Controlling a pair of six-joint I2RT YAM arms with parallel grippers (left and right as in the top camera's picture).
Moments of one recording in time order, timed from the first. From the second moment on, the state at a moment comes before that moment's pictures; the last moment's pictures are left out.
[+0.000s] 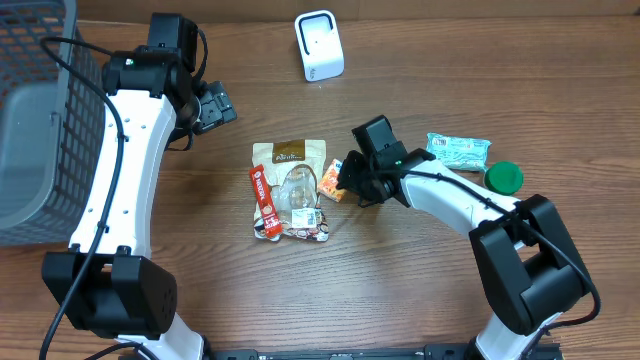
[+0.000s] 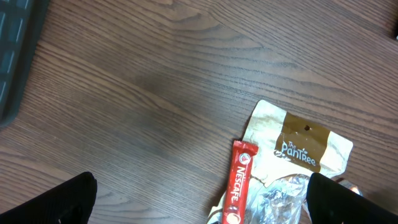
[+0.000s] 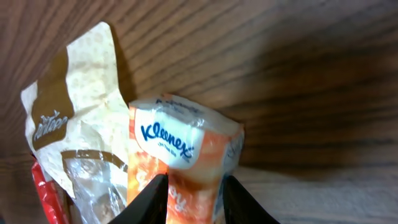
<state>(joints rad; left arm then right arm) -0.08 1.80 1.79 -1.28 -0.12 -0.55 0.50 1.86 1.08 -0.32 -0.19 0.94</state>
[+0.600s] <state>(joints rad) -0.08 1.80 1.79 -1.28 -0.12 -0.55 0.46 1.82 1.02 -0.32 -0.21 0.87</state>
